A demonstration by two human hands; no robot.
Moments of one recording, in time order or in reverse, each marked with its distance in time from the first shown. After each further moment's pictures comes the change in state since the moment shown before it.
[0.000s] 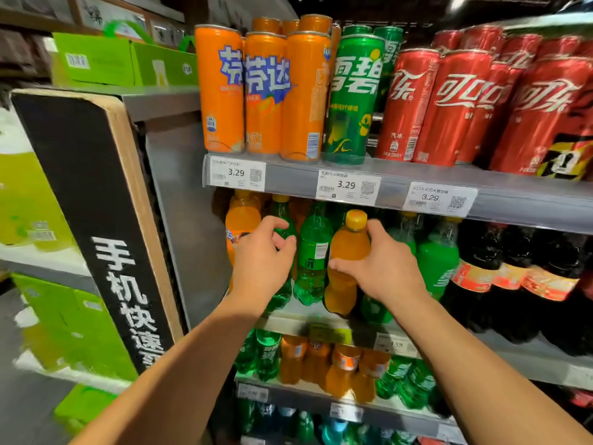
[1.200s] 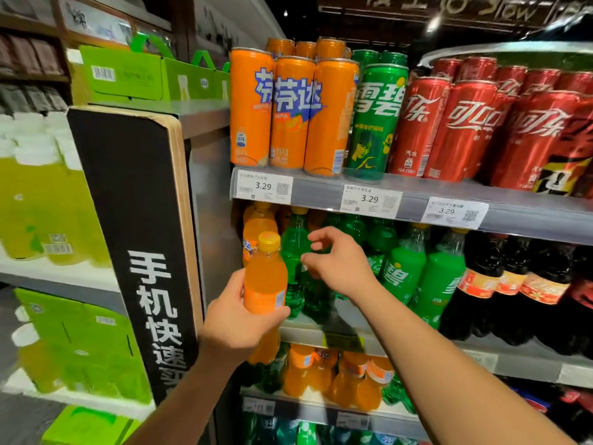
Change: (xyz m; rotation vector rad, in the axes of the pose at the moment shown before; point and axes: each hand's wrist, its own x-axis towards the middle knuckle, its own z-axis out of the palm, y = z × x) left_hand -0.054 -0.069 -0.055 -0.293 -0.222 -0.211; right_hand 0.010 -0.069 0.051 0.395 -0.126 -0.050
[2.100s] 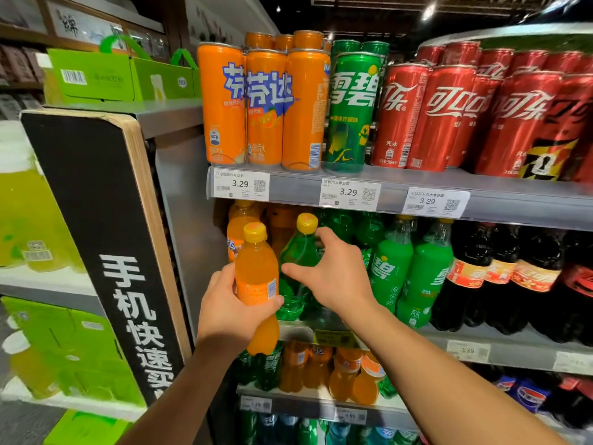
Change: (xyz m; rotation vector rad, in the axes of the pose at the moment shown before) left_hand 0.007 0.010 0.017 0.105 0.121 0.058; right_hand -0.030 0.006 -0.013 -0.181 0.160 -0.133
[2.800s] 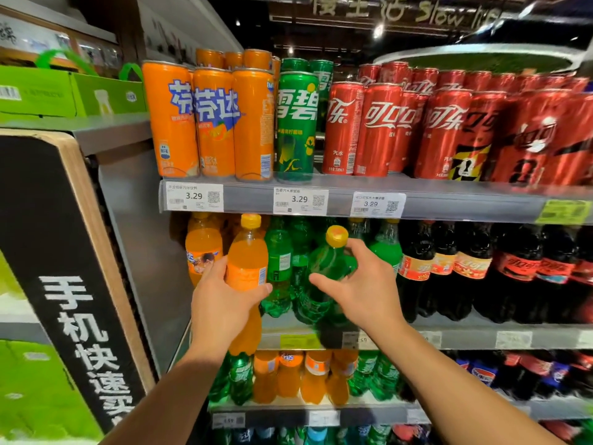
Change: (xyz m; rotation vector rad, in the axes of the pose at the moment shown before) left_hand 0.008 0.043 0.031 -0.002 -0.020 0.014; right_hand -0.034 0.060 -0.062 -0.027 0.209 0.048
